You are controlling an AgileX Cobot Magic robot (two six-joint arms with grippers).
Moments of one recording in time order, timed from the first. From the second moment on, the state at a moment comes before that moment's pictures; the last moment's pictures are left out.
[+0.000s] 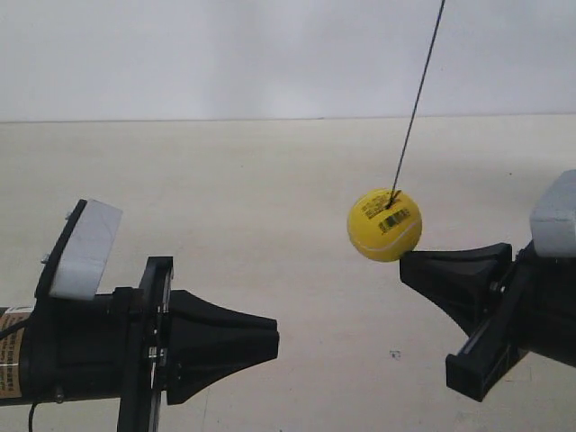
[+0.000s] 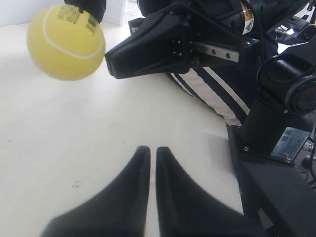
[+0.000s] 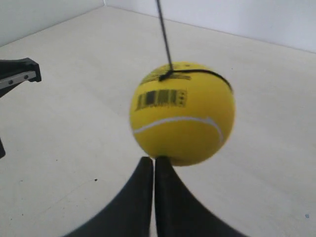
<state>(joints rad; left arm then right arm) -0.46 1.60 -0.32 1.02 -1.21 -0.50 0.35 1.07 -0.21 -0.90 -0.67 0.75</state>
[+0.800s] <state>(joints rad) -0.62 1.60 -0.37 0.99 -1.21 -0.50 0.35 1.07 -0.21 -1.06 -0.81 0.90</state>
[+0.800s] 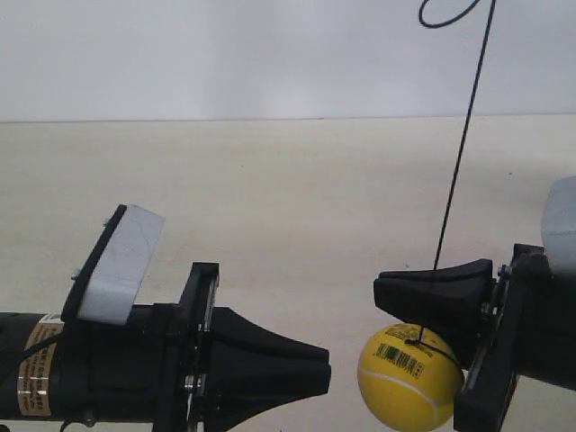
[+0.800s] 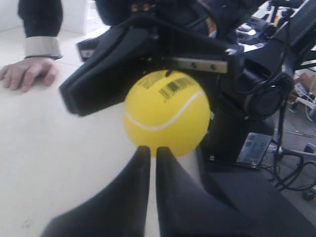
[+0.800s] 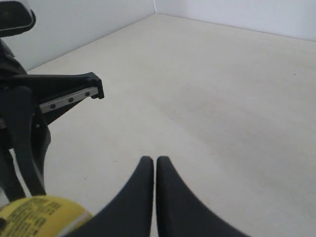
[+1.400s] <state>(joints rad) -0.70 1.60 -0.38 0.83 -1.21 -0.49 0.35 1.07 -0.21 -0.98 -0.65 0.91</state>
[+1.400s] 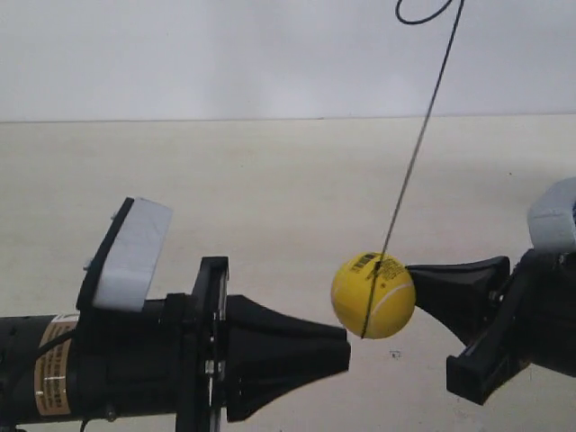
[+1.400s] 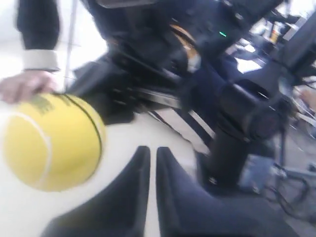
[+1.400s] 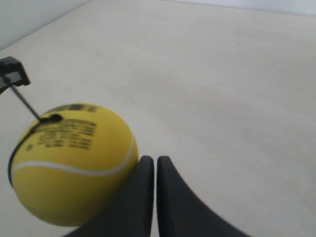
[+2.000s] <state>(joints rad) -0.70 1.61 -0.38 0.61 -1.11 -0.44 0.34 1.07 -0.21 -1.04 -0.75 0.91</state>
